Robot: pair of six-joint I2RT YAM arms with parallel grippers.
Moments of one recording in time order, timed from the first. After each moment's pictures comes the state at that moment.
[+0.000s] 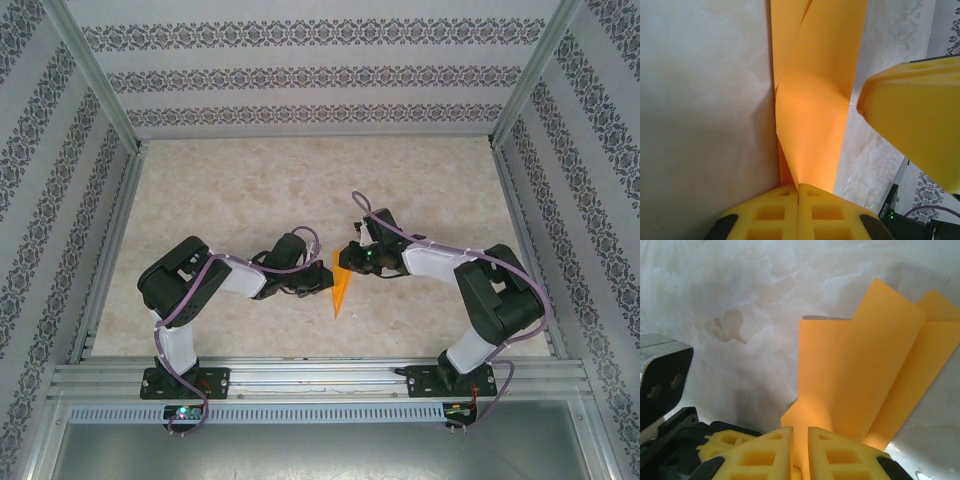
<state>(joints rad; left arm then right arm) -0.68 1.88 0.74 0.42 0.53 -1.02 0.49 1.63 0.79 -0.14 -0.42 0.67</state>
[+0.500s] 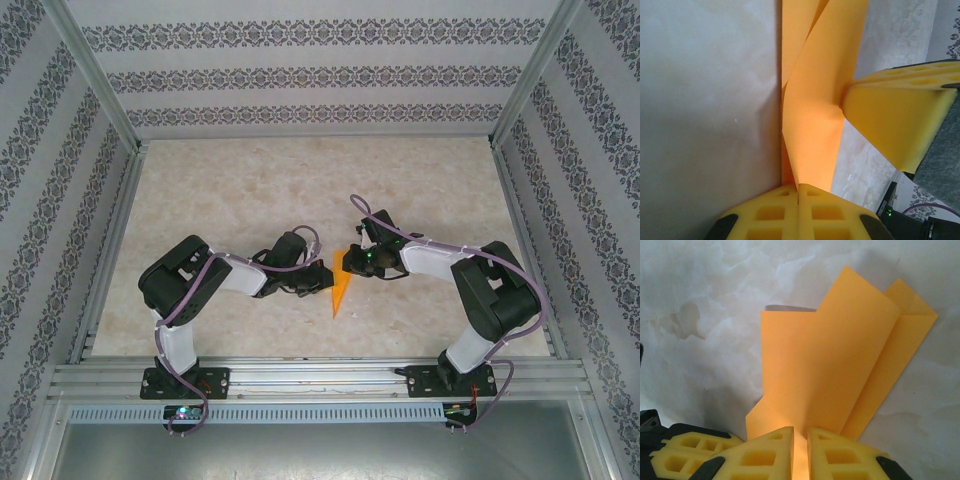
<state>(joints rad) -0.68 1.88 0.75 0.39 0.56 -1.02 0.49 1.65 0.80 -0.22 -0.36 0.66</state>
